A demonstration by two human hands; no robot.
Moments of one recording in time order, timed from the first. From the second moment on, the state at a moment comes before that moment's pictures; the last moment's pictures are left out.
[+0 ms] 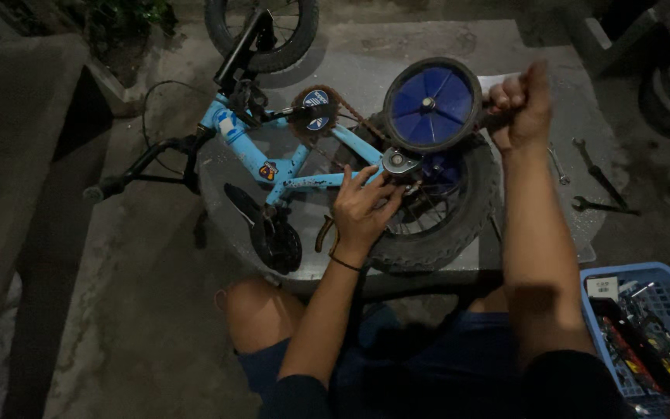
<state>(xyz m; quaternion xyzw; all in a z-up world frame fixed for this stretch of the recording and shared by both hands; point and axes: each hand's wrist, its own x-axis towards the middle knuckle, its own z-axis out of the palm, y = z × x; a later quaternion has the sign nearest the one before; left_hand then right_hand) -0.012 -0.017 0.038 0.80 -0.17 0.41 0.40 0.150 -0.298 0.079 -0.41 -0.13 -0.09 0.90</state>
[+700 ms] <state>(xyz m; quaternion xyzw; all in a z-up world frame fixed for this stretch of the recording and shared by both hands) -0.024 -0.033 0.033 0.80 -0.16 0.40 0.41 0.023 -0.281 0.071 -0.23 -0.17 -0.23 0.93</state>
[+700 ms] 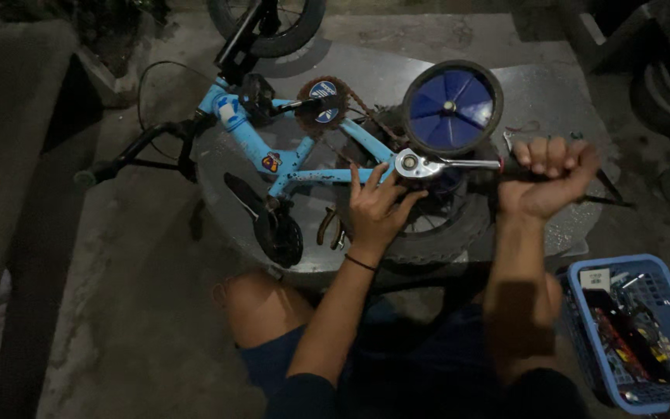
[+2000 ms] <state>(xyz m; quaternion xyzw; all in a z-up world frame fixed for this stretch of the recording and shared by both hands) -0.012 -0.016 0.030 0.80 -0.20 0.43 0.37 0.084 -0.312 0.056 -0.36 -0.22 -0.14 0.90</state>
